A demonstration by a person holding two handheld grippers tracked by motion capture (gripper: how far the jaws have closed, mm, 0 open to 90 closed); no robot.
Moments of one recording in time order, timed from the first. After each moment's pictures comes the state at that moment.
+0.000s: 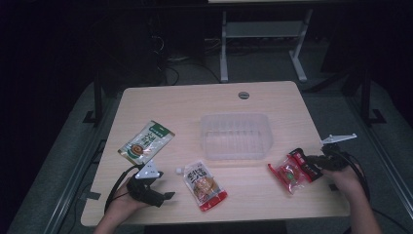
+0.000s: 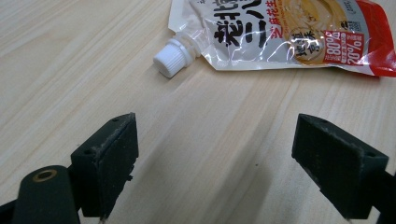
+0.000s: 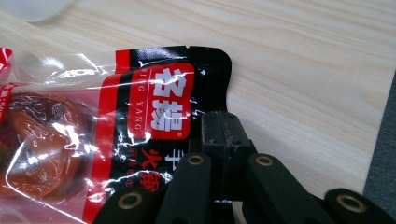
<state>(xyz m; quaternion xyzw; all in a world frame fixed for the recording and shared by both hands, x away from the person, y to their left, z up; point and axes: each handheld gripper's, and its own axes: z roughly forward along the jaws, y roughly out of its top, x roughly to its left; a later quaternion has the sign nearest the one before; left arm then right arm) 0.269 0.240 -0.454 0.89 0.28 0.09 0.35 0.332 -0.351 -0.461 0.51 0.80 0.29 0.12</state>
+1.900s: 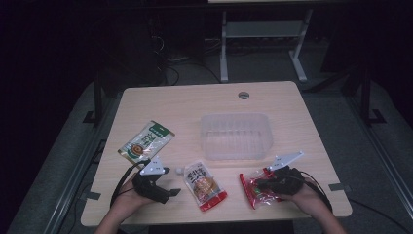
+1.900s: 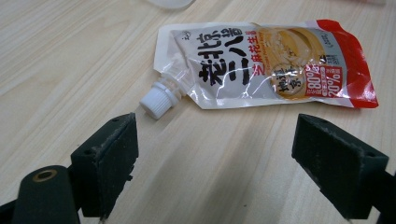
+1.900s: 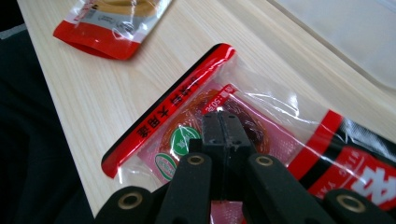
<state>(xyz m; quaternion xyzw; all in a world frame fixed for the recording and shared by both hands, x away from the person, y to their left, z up) 0.277 0.223 -0.445 0.89 0.25 0.08 0.38 0.276 -0.201 -0.445 0.30 0.89 0.35 0.01</state>
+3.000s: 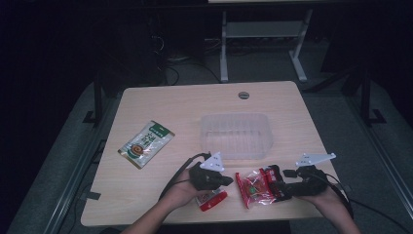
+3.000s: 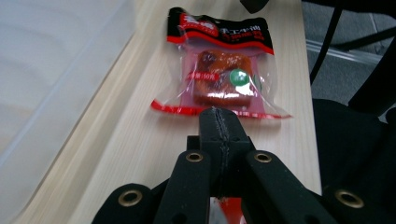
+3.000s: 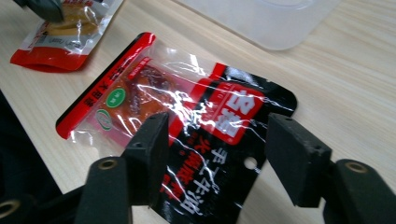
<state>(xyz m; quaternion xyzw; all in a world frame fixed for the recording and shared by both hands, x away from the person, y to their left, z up) 0.291 0.065 -0.428 0.90 0.11 0.00 0.41 0.262 -0.259 -0.436 0.40 0.83 0.37 0.06</state>
